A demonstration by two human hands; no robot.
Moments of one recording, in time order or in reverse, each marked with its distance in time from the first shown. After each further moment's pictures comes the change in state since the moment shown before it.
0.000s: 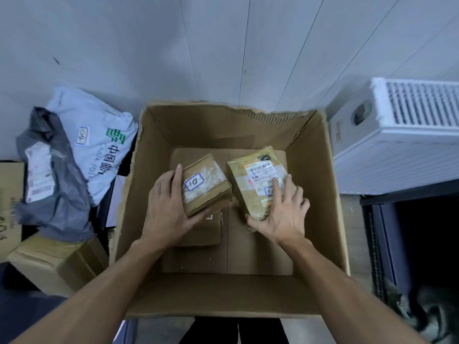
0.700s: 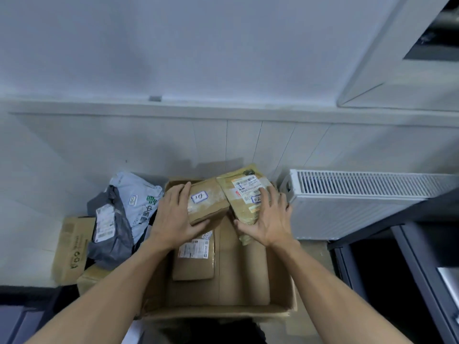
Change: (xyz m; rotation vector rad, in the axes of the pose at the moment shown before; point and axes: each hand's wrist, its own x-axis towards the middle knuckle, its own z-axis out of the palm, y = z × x) left_hand 0.005 0.091 -0.217 0.030 0.058 0.142; right_hand -0.086 -0.022 -0.243 0.100 0.279 -0.107
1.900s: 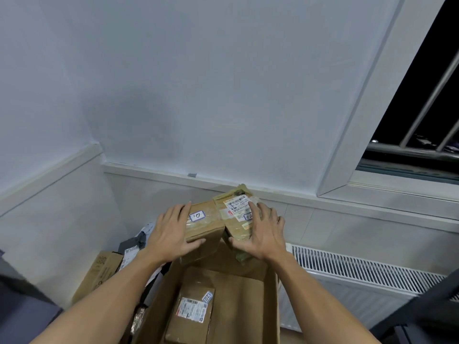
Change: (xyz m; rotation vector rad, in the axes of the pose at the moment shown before) left_hand -0.029 0.058 -0.148 0.214 0.259 -0.044; right_hand -0.005 -0.030 -0.171 -0.051 0.154 -0.354
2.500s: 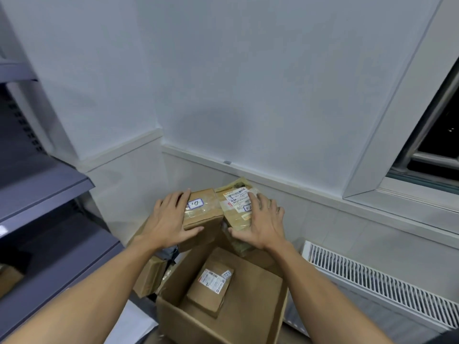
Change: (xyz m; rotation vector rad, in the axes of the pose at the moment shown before) left_hand -0.112 0.043 -0.076 0.193 0.076 -0.202; right_hand -0.059 -0.018 -0.040 0.057 -0.015 -0.283
